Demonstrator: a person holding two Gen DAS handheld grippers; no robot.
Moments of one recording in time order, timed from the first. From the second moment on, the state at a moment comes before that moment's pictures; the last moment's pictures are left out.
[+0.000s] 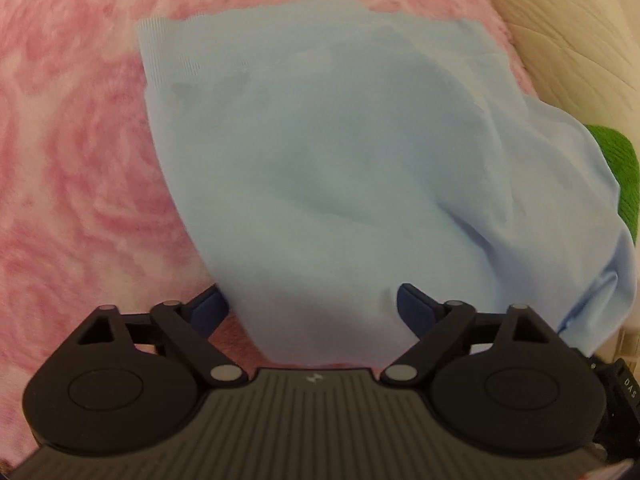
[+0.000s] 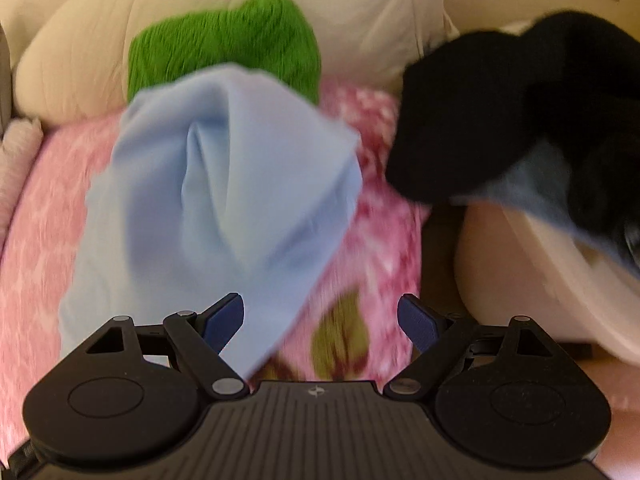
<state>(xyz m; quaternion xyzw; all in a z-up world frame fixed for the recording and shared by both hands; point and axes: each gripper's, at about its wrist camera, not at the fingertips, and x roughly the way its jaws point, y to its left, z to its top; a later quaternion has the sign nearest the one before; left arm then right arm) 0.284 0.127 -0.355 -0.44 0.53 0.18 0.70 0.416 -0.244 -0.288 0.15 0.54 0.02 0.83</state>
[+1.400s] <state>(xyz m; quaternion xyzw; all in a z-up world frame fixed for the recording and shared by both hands) -0.118 0.313 -0.018 -0.34 0.19 0.31 0.87 0.106 0.071 -0.023 0.08 0.38 0.64 0.67</state>
